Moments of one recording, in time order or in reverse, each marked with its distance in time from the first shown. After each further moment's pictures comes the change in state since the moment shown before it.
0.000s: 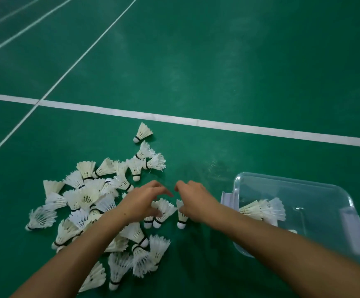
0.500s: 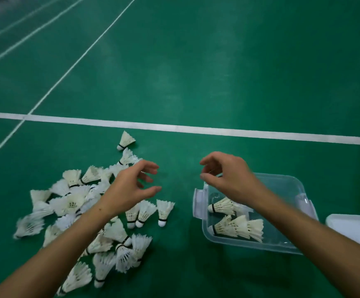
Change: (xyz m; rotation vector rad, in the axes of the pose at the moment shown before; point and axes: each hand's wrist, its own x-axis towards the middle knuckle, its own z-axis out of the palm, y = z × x) left_hand -0.022 0.106 -0.059 -0.445 0.387 0.059; right_hand -0.130 0.087 -0.115 0.379 0.453 -0.028
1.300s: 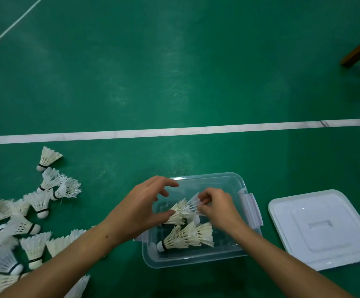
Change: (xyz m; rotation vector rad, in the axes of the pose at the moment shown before) left_hand 0.063 0.079 0.135 0.083 -0.263 0.440; right_hand -0.046 0.163 0.017 0.018 0.109 0.498
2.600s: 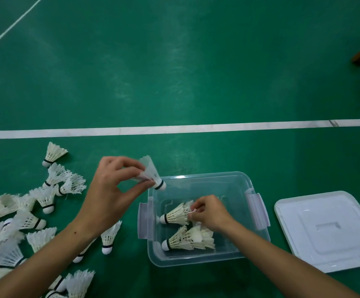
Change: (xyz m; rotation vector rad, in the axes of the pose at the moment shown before) left_hand -0.018 -0.010 -0.050 0.082 0.386 -0.141; right_hand 0.007 -0.012 0.029 0.126 -0.261 0.161
